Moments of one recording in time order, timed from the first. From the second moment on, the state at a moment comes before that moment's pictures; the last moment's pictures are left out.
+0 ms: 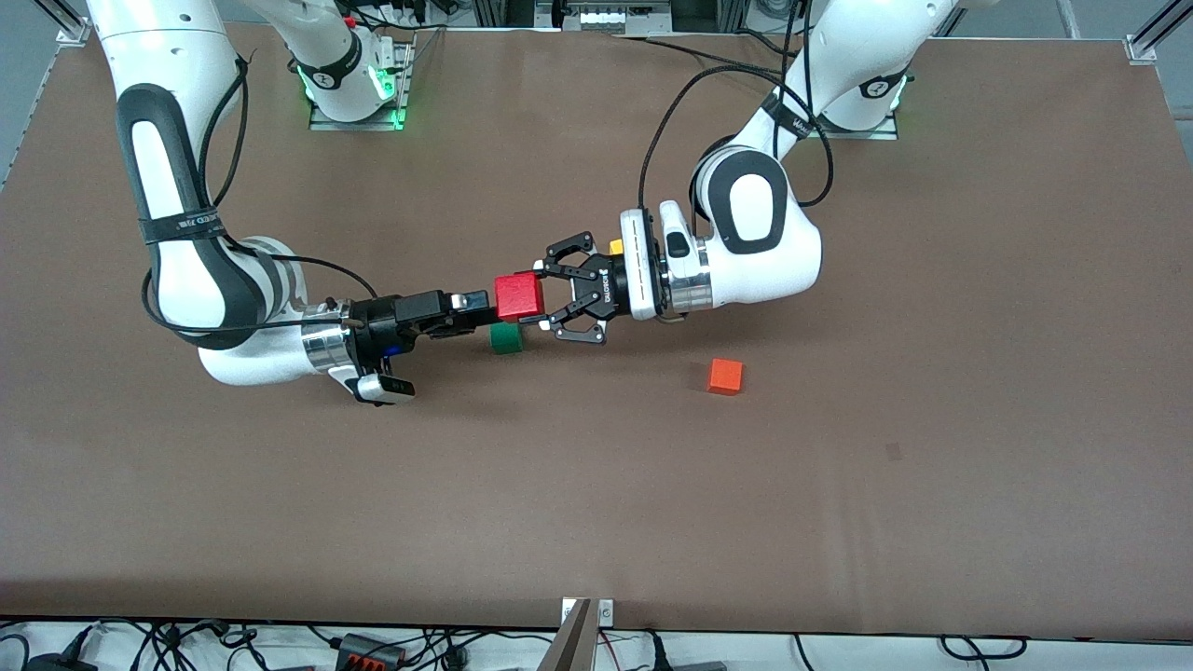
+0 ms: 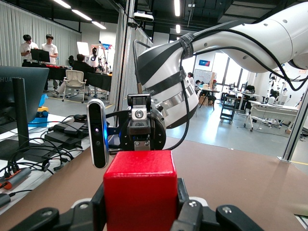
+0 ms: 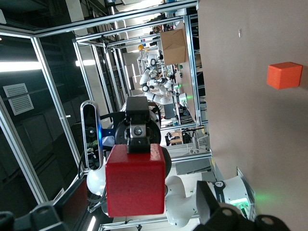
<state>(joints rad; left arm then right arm) -0.38 0.55 -0.29 -1.58 -1.79 2.35 2.06 0.24 0.59 -0.04 -1.63 1.63 1.55 -0.48</state>
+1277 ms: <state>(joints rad) -0.38 0.55 -0.29 -1.58 -1.80 2.35 2.06 0.30 0.59 -0.04 -1.63 1.69 1.60 -0.44</state>
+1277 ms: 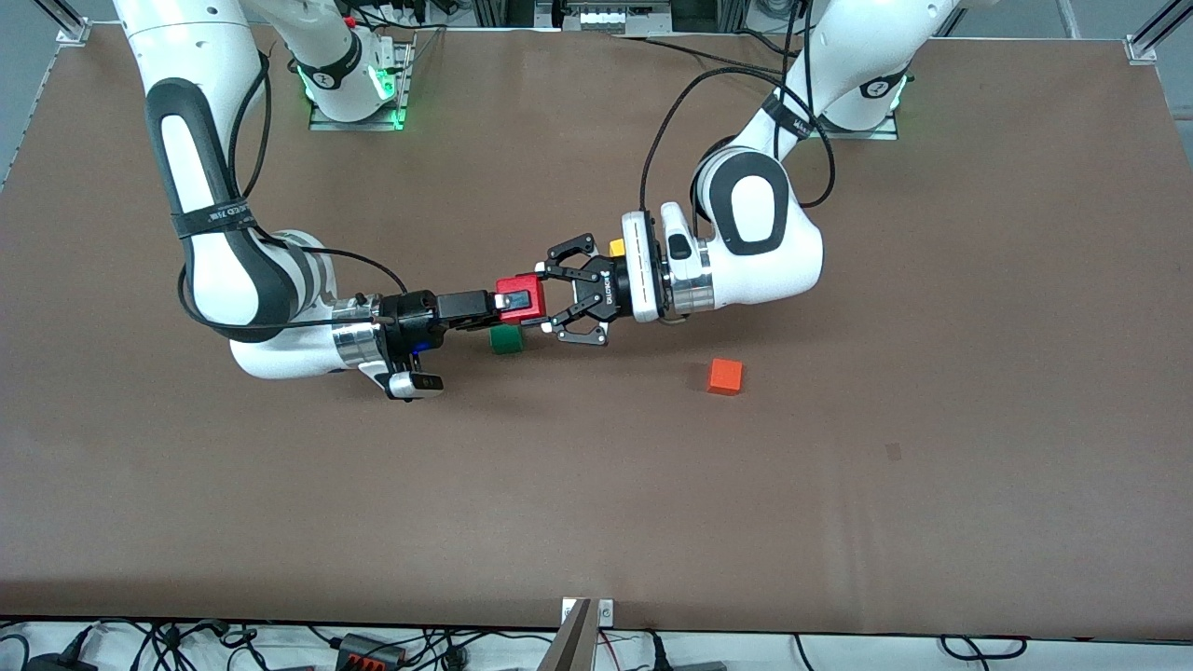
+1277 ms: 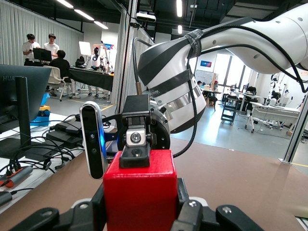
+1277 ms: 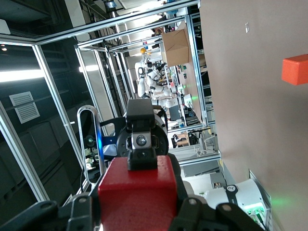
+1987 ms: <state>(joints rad) -0.34 0.55 -0.28 -1.58 -1.80 2.30 2.06 0.30 0.59 -0.04 -1.62 1.69 1.60 -0.43</state>
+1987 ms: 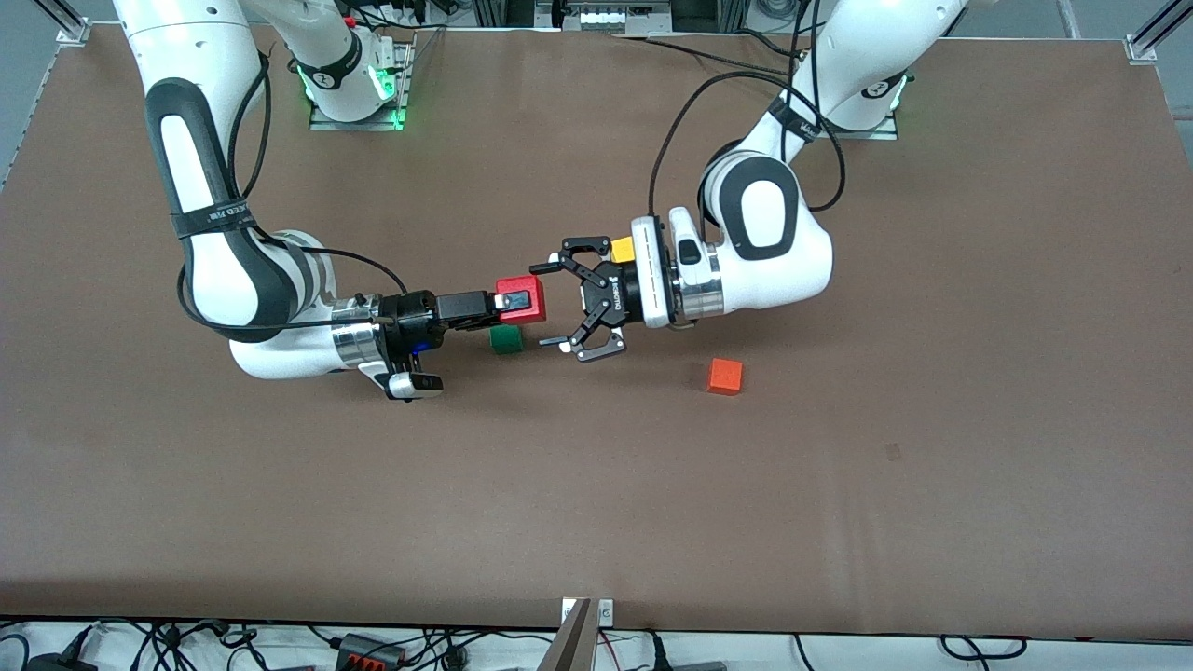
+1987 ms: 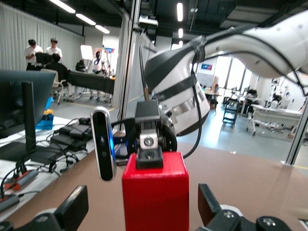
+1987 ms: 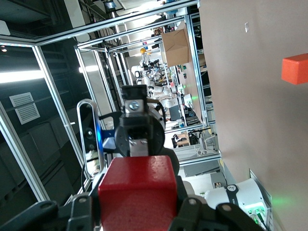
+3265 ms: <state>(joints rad) -0.10 0.54 -0.27 -1.57 -0.53 1.85 1.29 0.15 0.53 -0.12 -1.57 0.63 1.54 -0.40</state>
